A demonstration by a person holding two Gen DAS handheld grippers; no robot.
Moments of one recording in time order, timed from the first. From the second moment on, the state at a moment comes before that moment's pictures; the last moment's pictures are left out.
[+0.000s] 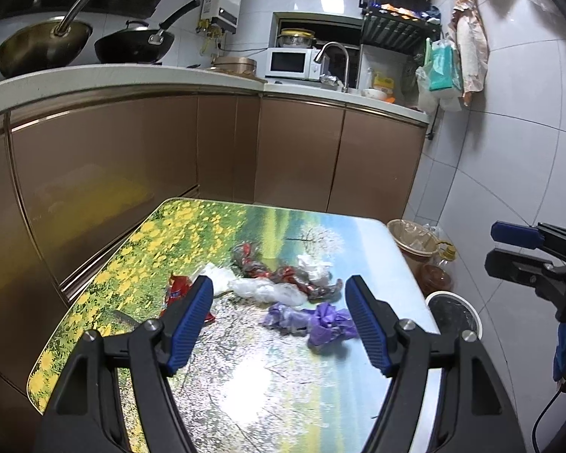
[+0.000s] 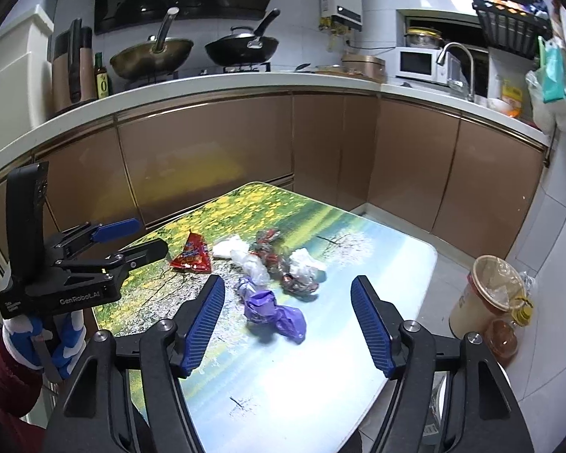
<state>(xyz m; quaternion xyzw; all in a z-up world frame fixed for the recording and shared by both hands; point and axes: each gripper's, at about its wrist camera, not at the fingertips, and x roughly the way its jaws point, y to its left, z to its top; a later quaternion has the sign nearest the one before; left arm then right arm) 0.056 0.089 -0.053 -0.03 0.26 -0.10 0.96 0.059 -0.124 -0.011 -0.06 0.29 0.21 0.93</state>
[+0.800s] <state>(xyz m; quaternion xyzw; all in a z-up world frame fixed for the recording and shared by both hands) 0.140 0.190 -0.145 -0.05 0.34 -0.06 0.94 0.157 -0.032 -0.132 -0.13 0.40 0.26 0.87</state>
